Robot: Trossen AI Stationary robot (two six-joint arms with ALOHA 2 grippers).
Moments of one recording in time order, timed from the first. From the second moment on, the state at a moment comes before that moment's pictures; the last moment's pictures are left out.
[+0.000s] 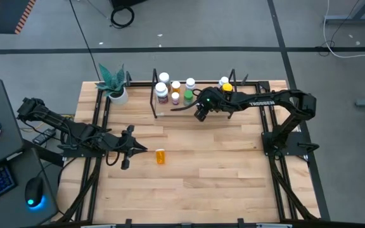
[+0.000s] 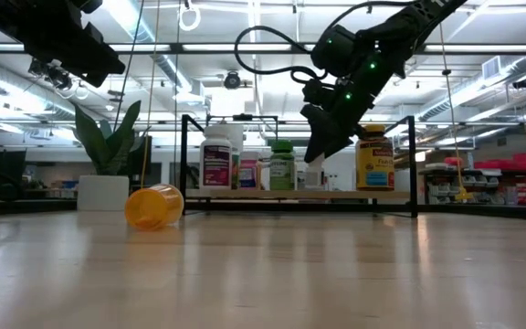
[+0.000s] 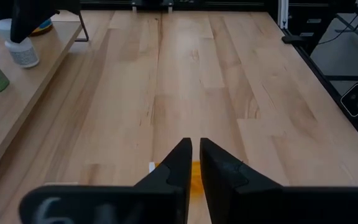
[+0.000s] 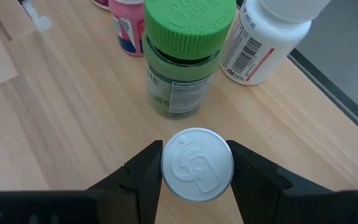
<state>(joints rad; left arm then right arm) -0.40 0.78 0.45 -0.12 -0.33 -0.20 -0.35 1.60 1.00 -0.22 0.26 0.18</state>
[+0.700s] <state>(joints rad) -0.40 0.78 0.45 -0.12 -0.33 -0.20 -0.35 1.60 1.00 -0.21 0.24 0.15</state>
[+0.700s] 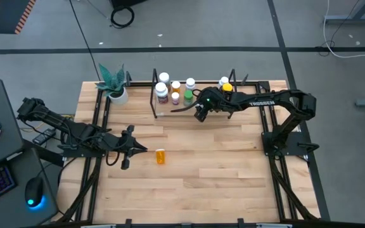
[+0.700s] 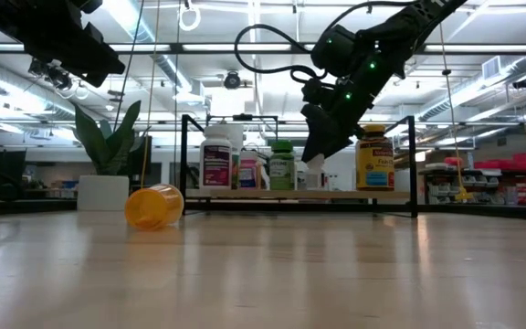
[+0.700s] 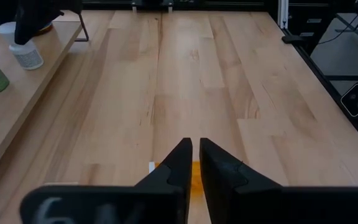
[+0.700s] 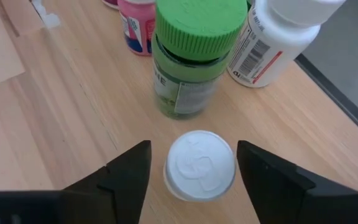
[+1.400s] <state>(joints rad) -0.40 0.78 0.45 -0.12 -0.33 -0.20 -0.20 1.60 1.18 -0.18 0.24 0.02</state>
